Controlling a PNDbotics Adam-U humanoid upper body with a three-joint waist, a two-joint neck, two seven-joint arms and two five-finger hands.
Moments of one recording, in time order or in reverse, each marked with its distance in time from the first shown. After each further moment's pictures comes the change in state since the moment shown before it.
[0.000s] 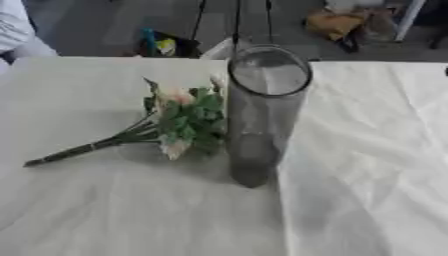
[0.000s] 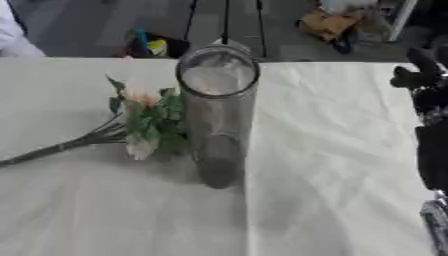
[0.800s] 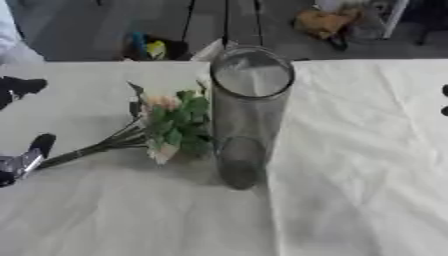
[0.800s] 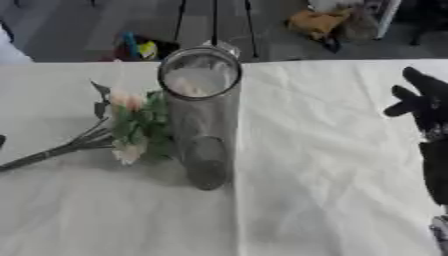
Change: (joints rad) left arm -0.098 0.198 -0.107 0.016 -0.201 0.100 -0.428; right arm 0.039 -0.007 -0.003 0.000 0.051 -0.013 -0.005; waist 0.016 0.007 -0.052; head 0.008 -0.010
